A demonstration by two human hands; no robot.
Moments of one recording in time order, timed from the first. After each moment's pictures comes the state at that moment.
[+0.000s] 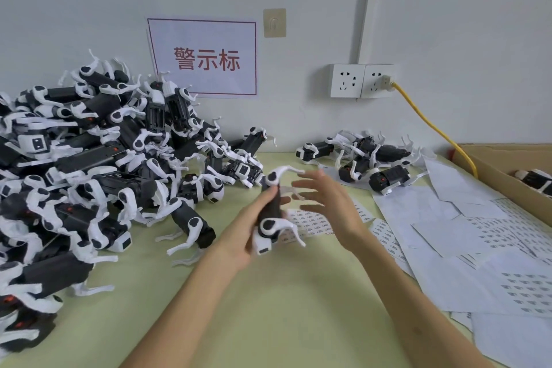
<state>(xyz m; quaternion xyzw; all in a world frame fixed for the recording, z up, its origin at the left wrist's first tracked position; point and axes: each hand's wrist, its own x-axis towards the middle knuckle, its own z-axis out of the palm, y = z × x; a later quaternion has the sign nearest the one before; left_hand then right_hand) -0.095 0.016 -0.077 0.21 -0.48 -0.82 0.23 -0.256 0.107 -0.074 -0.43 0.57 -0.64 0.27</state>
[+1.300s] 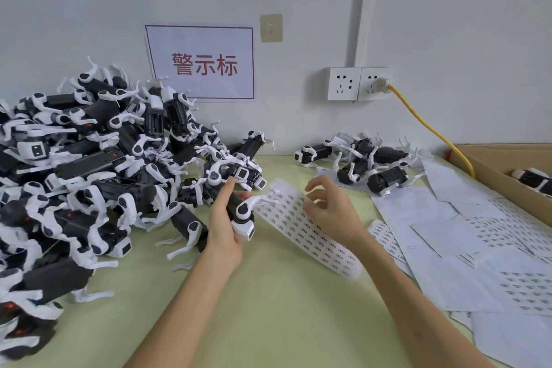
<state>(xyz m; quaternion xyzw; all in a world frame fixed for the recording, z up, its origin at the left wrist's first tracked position) -0.086 0.008 -0.071 0.29 -0.38 -0.77 0.42 -0.261 0.111 -0.077 -0.47 0.70 -0.52 0.12</state>
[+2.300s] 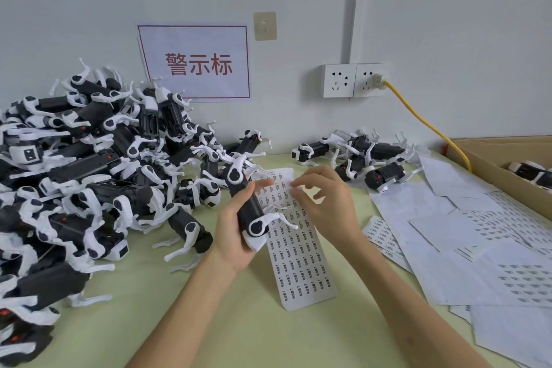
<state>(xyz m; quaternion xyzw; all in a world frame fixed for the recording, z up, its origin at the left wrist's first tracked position) -0.086 0.026 -0.066 0.10 -0.43 -0.84 0.32 -0.247 0.108 -0.074 -0.52 0.65 -0.56 -0.06</state>
